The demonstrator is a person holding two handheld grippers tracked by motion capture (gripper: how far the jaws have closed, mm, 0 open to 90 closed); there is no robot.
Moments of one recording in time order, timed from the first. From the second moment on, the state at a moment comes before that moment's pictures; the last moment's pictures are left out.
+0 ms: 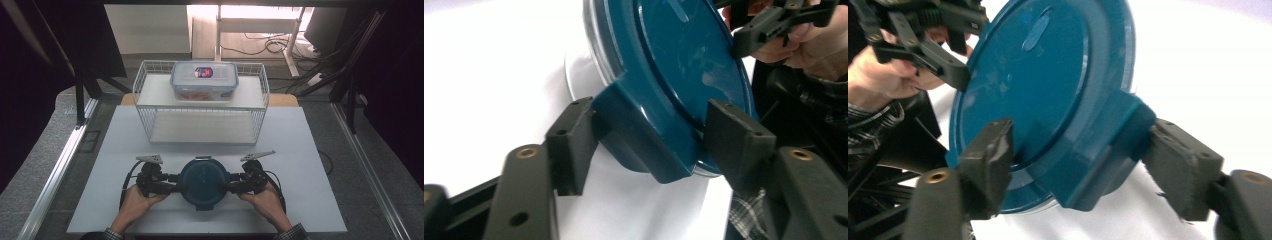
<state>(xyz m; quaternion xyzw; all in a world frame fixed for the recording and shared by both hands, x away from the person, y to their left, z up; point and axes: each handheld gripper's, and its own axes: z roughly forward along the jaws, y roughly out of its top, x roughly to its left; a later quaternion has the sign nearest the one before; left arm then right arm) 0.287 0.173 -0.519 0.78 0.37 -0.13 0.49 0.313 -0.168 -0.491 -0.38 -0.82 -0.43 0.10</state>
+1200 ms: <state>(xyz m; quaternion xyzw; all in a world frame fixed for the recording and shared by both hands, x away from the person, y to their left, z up) 0.270 0.178 -0.524 0.70 0.43 -0.19 0.54 0.297 -0.196 -0.487 -0.44 -0.77 -0.44 0.17</state>
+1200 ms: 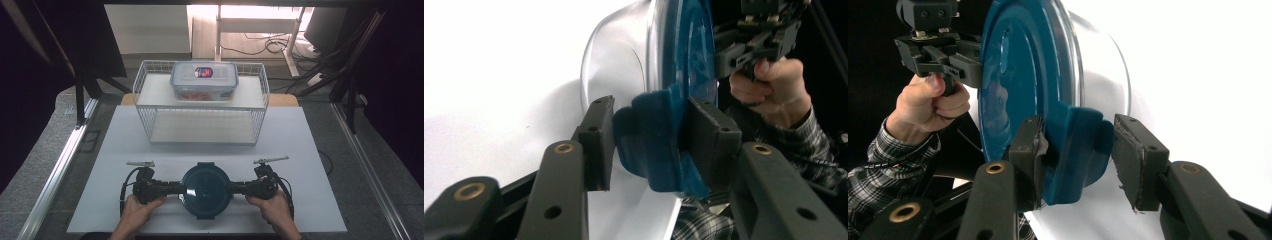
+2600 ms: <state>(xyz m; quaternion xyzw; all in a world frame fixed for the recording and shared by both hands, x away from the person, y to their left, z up) 0.322 0.186 -0.400 0.70 0.40 -0.11 0.59 0.345 -0.186 -0.360 -0.39 -0.77 -0.51 0.07</state>
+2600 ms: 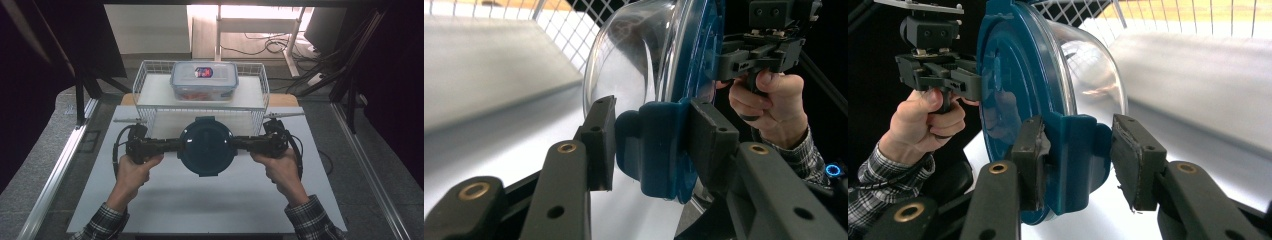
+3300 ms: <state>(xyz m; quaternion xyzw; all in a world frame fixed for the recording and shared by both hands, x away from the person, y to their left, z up) 0.361 0.193 -0.325 0.69 0.39 -0.08 0.60 0.380 -0.179 -0.291 -0.37 -0.75 -0.54 0.04</state>
